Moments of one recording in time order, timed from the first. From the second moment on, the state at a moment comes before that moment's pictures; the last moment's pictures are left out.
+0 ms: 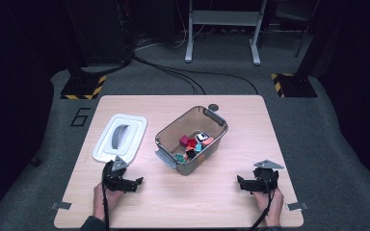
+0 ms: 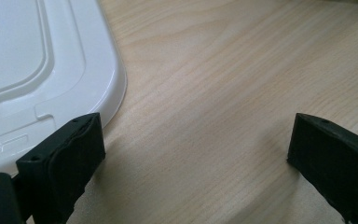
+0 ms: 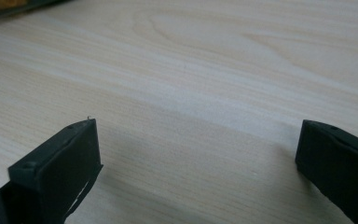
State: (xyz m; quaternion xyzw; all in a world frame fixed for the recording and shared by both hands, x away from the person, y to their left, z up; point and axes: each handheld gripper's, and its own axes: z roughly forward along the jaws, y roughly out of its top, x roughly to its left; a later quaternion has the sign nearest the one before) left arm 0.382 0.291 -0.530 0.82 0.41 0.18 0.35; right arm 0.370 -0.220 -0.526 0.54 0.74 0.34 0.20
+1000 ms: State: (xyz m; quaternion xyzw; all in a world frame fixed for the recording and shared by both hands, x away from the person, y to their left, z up) left arm 0.424 0.328 -0.477 0.78 0.46 0.17 0.39; right arm 0.372 -0.221 -0.529 0.53 0.75 0.32 0.22
